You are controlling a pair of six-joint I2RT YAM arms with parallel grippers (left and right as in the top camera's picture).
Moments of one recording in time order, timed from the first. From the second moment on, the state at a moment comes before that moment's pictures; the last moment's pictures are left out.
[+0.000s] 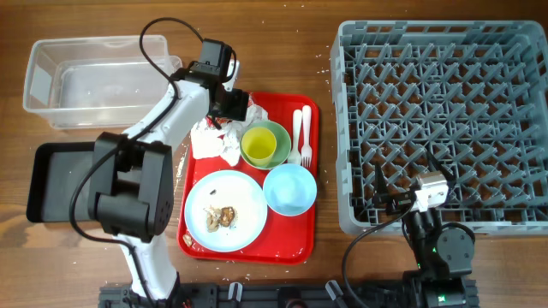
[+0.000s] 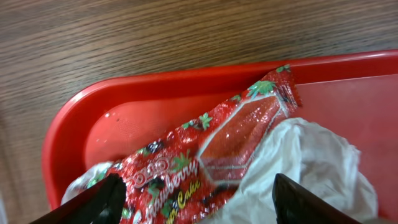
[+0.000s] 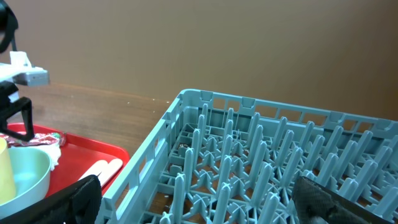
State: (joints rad) left arm -0.27 2.02 1.41 -0.62 0.02 -0.07; right arm 0.08 0.02 0.01 0.00 -0.08 -0.11
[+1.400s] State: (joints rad) left arm -0.29 2.00 1.41 -0.65 0.00 -0.11; right arm 0.08 0.02 0.01 0.00 -0.08 -0.11
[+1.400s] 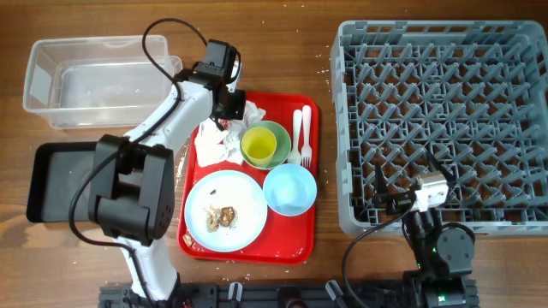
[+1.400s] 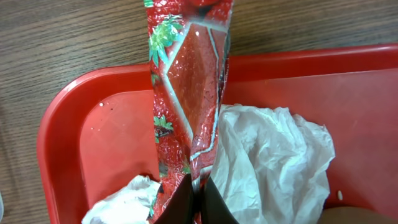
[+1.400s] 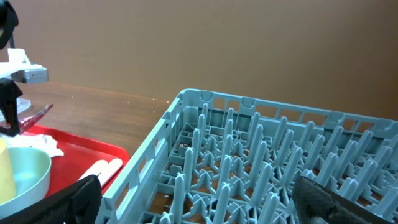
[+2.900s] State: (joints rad) left arm -0.29 2.03 1.41 -0.56 -0.04 -0.11; right arm 0.08 0.02 0.01 0.00 -0.08 -0.11
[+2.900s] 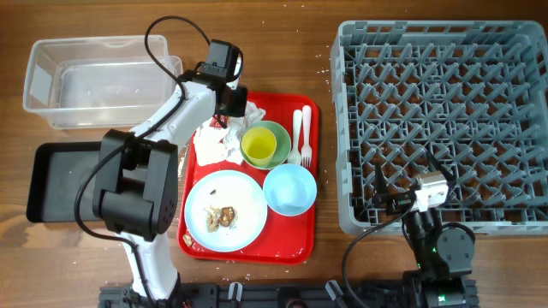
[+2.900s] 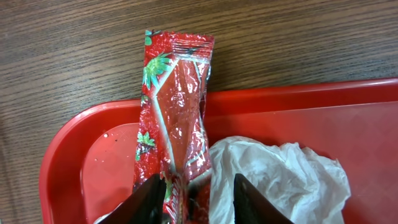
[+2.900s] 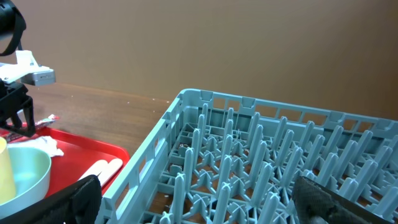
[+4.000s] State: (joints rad) left arm 0.10 1.79 1.41 -0.47 0.05 -0.68; right arm 0.08 0.02 0.01 0.00 -0.08 -0.11
